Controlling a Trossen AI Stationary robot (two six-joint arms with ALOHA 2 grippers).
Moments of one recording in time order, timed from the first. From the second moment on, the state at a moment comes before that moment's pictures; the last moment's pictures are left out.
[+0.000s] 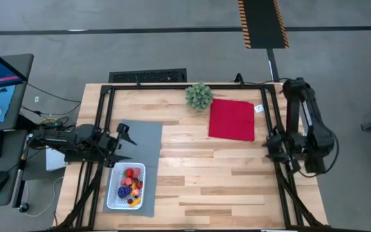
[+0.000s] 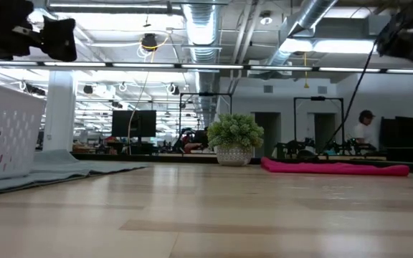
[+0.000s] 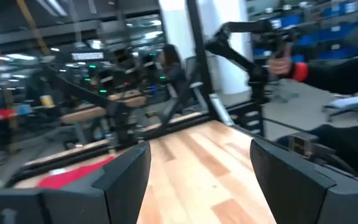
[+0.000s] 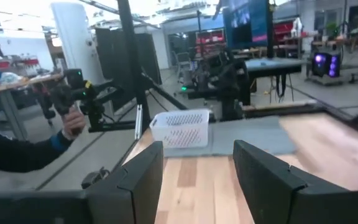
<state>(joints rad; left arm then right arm) -0.09 0.01 0.01 0.13 0.26 0.18 1.69 0.71 0.57 -1.57 1.58 1.82</state>
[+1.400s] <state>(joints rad) -0.09 0.02 0.01 0.02 0.02 0.14 1.35 0.29 0.45 -1.57 1.54 1.51</state>
